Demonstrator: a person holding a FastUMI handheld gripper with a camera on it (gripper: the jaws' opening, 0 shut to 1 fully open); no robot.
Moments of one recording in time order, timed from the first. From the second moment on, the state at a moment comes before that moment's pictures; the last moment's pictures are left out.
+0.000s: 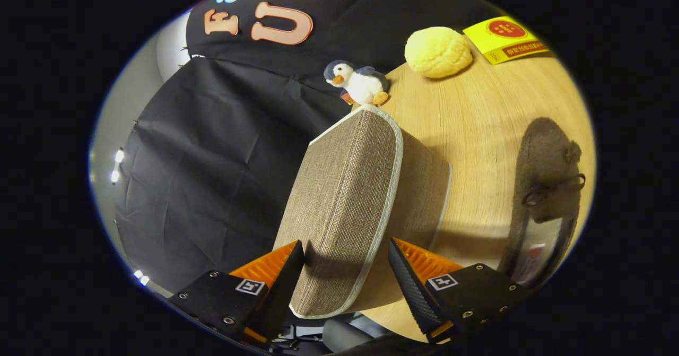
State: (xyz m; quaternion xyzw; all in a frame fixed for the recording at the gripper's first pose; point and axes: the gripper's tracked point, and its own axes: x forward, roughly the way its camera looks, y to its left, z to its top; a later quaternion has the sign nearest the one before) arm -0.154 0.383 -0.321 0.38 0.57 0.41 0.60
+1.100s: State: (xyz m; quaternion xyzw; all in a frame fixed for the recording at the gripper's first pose) arm -0.128 0.381 -0.201 0.45 0.52 0.40 0.60
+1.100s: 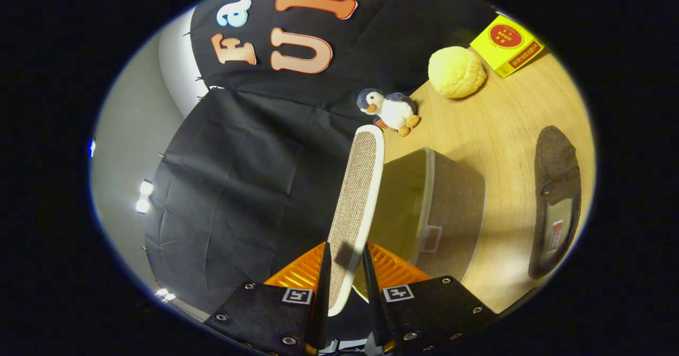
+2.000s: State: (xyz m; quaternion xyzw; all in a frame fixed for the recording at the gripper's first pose) arm -0.124 0.553 -0.113 0.37 0.49 0.47 0.64
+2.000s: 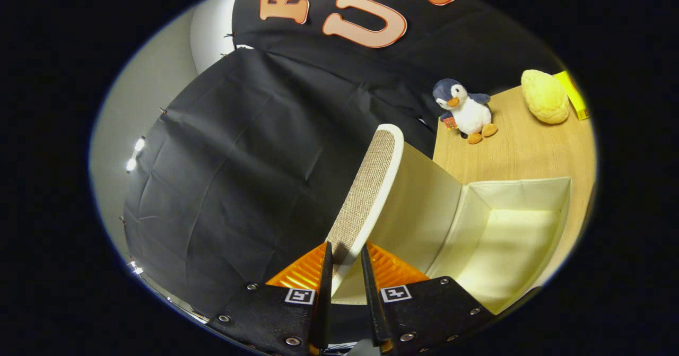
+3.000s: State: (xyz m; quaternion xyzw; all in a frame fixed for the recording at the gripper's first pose) arm -0.097 0.292 -0.281 0.08 0.49 0.32 0.81
